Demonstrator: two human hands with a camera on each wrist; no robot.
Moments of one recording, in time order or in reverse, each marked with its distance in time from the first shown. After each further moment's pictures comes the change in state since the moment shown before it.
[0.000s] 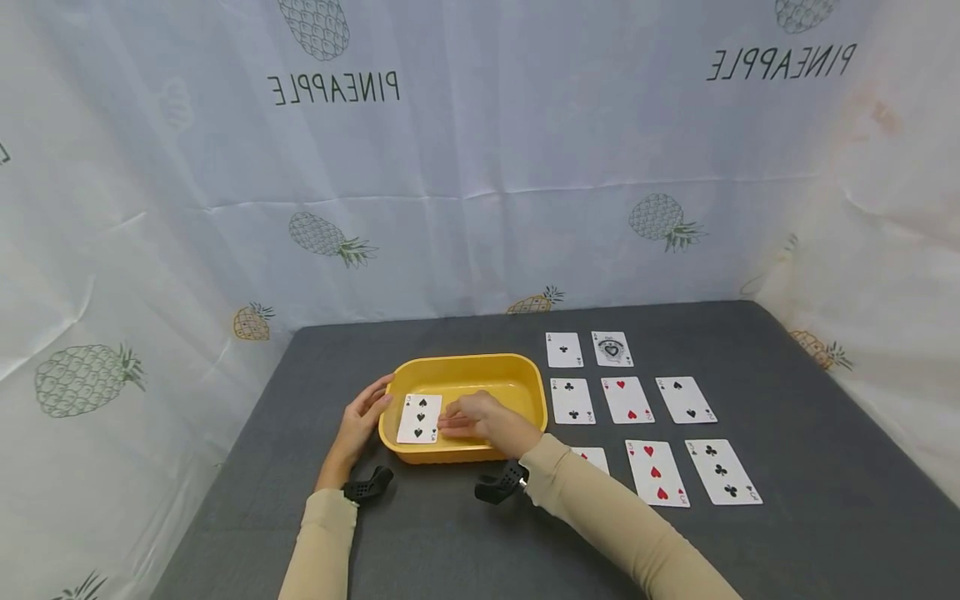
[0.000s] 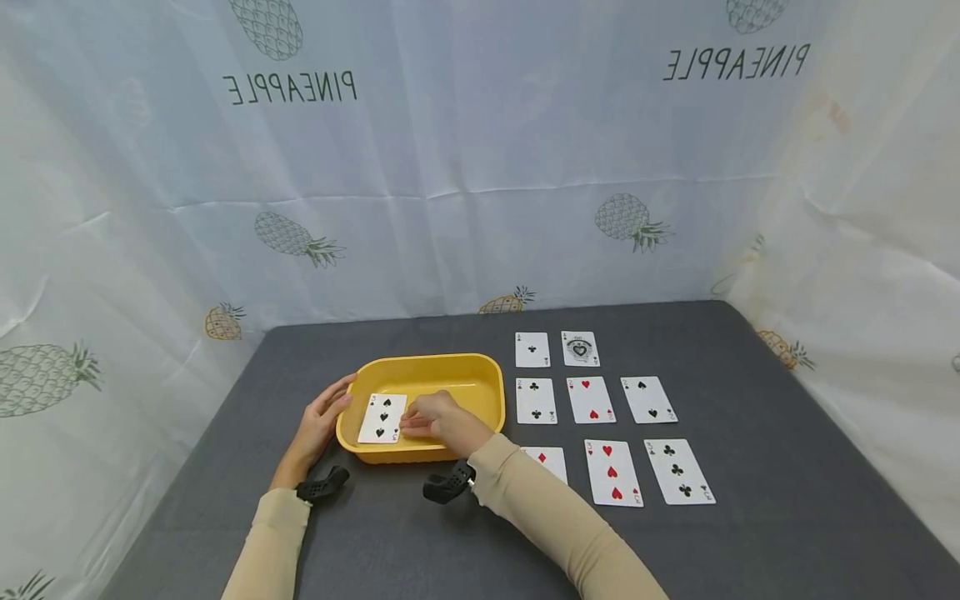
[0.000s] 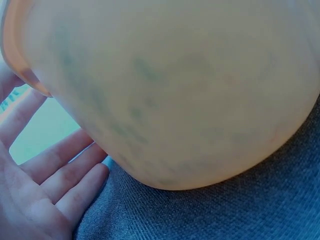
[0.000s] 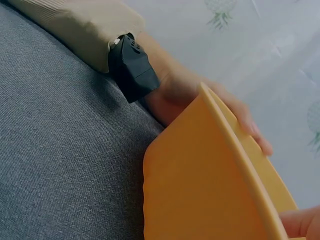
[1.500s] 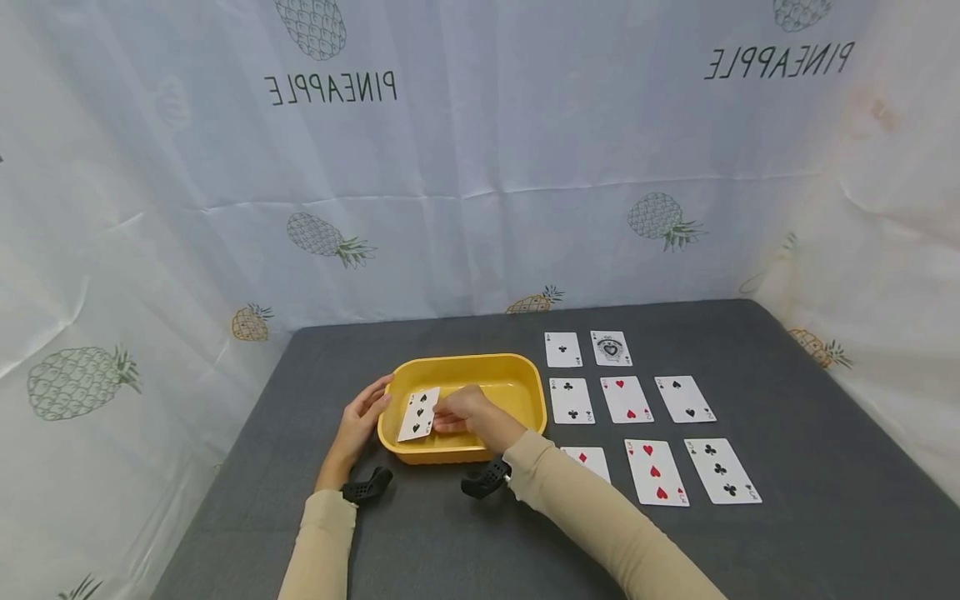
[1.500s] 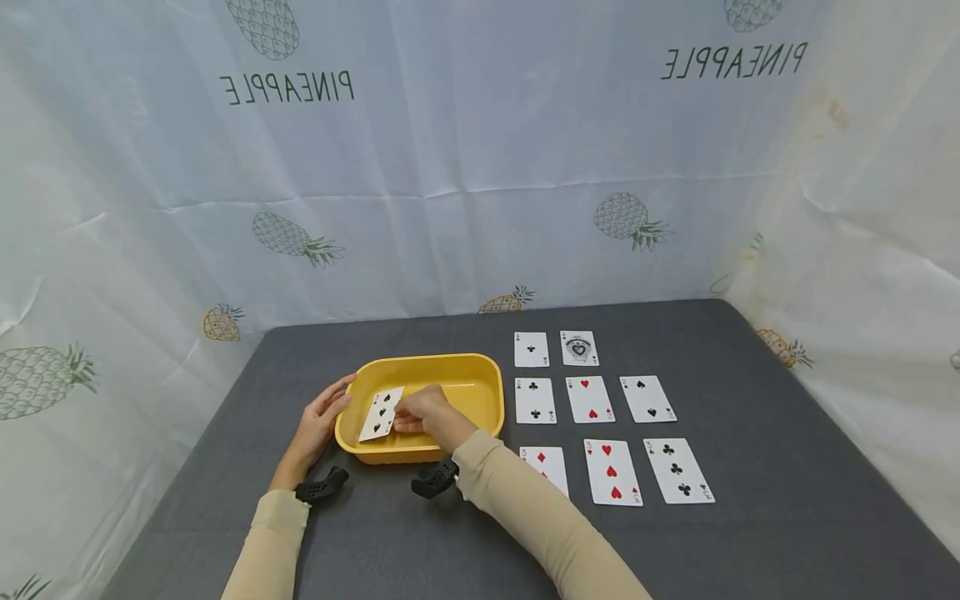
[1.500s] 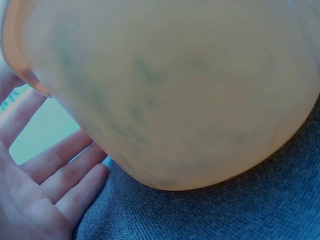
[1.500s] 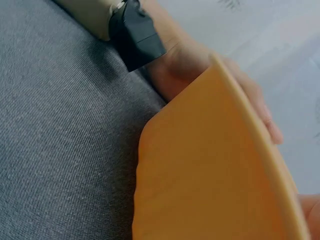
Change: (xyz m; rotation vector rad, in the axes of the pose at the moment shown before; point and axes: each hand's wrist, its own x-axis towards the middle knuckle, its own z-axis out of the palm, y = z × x) left_hand 0.002 -0.001 0.001 0.030 0.011 0.005; right_hand 0.024 -0.005 0.020 -0.103 0.088 -0.031
